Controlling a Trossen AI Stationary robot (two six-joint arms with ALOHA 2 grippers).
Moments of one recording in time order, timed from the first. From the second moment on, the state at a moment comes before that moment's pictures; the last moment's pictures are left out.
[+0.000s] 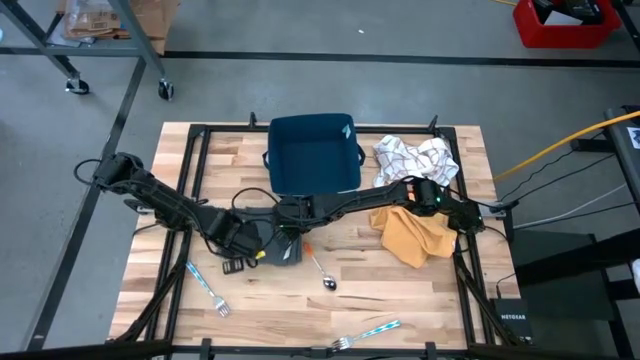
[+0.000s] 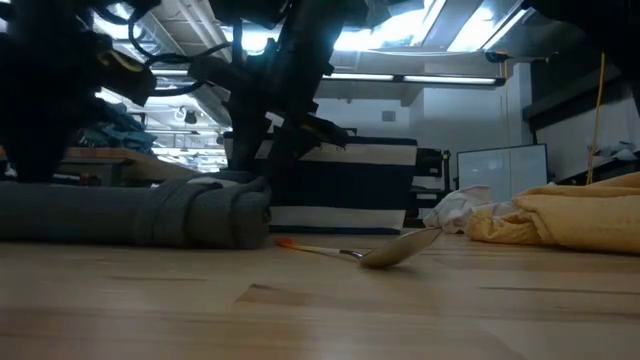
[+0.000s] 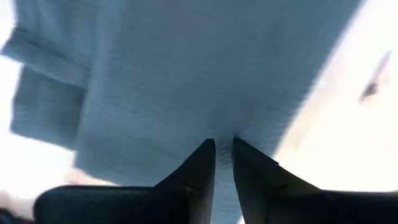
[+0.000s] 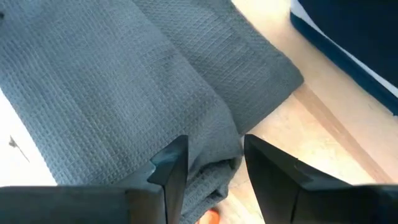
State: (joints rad) left arm -0.42 1.41 0.86 -1.00 -0.06 -0.65; right arm 0.09 2.34 2.05 -0.86 0.15 0.81
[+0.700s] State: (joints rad) left arm -0.37 1.40 0.58 -0.78 -0.41 -0.73; right arm 0.09 2.34 2.08 -0.84 -0.06 0.89
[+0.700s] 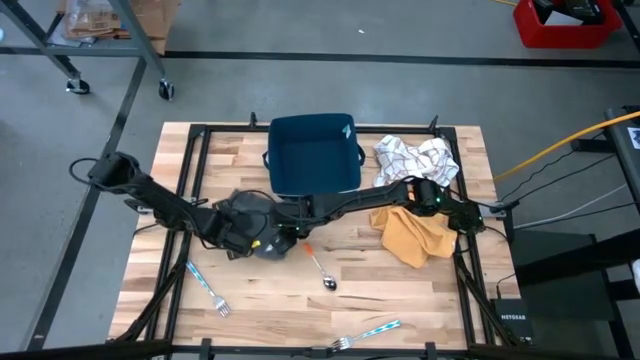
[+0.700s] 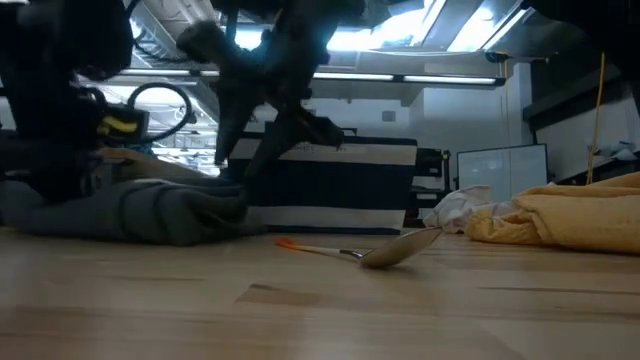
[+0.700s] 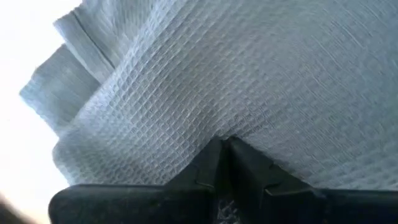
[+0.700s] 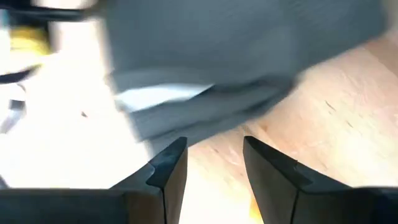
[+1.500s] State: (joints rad) left arm 0.22 1.40 0.55 -0.86 -0.83 -0.60; right arm 0.20 2.21 2.34 -1.16 -0.09 1.00
